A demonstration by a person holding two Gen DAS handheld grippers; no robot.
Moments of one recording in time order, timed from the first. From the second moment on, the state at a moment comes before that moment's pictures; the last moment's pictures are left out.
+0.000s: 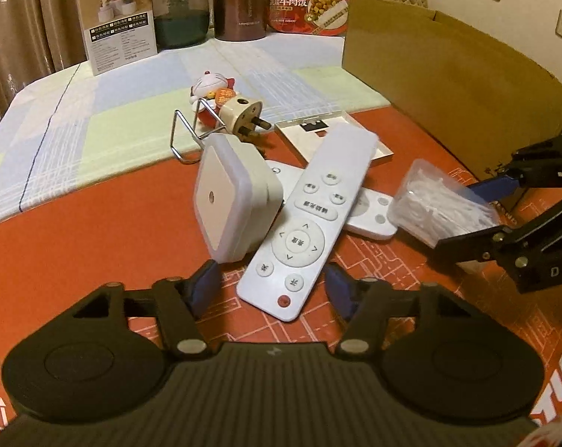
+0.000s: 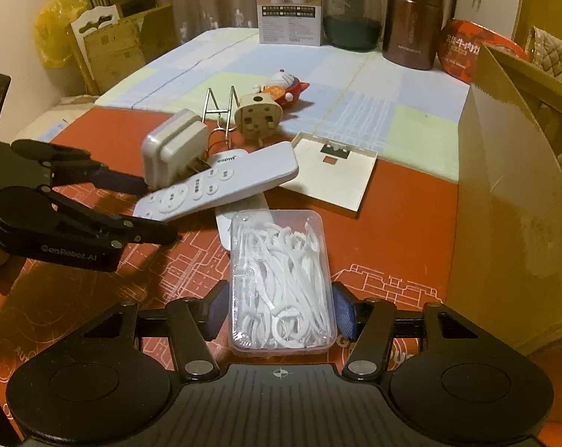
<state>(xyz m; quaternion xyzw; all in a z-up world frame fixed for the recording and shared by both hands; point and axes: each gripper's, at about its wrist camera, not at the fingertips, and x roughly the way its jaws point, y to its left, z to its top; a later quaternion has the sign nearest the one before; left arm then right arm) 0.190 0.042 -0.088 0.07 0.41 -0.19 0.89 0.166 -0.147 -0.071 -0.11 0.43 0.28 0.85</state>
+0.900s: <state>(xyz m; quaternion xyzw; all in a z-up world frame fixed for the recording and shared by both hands) 0.133 0.022 -0.084 0.04 0.40 -0.15 0.90 0.112 -0.158 -0.079 -0.10 0.41 0.23 0.87</state>
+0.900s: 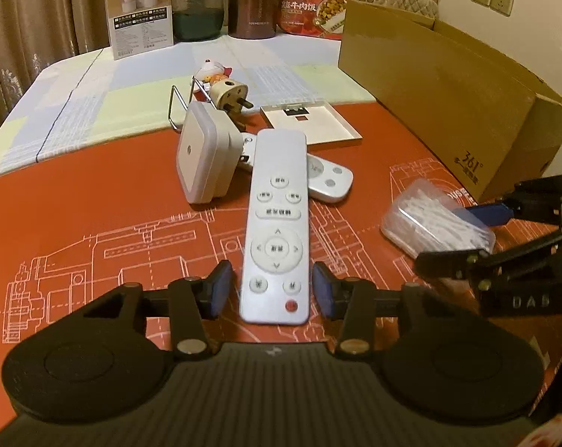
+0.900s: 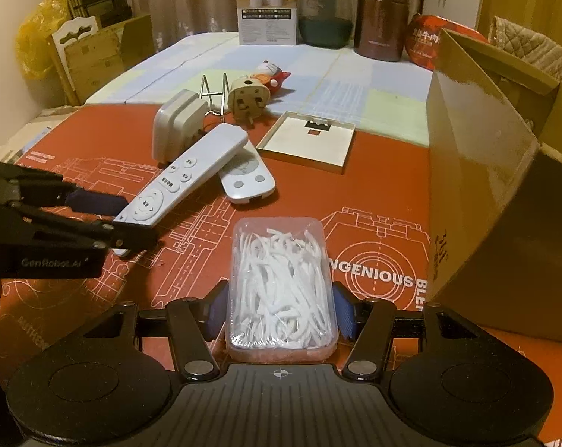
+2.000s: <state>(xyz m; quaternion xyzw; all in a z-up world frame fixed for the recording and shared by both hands) 0.163 0.001 -0.086 0.06 0.39 -0.13 0.91 0.123 -0.167 -0.067 -0.05 0.41 0.21 0.88</state>
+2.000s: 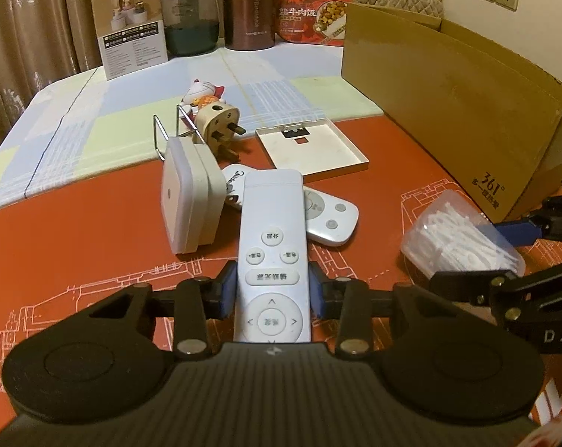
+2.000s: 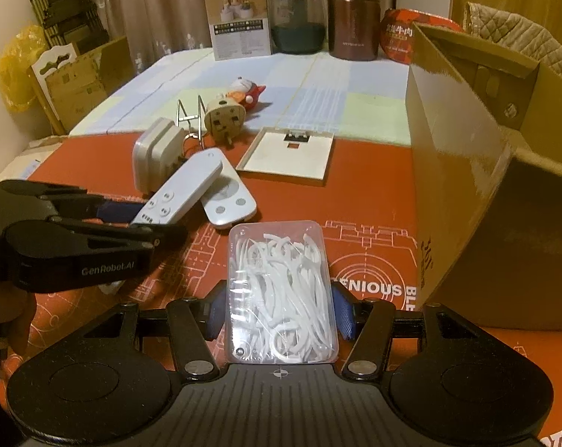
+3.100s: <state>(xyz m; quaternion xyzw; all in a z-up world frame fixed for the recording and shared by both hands) 0.138 -0.105 0.073 0.02 0.28 -0.20 0.94 0.135 -0.282 0.089 -0.02 0.22 0.12 0.97</state>
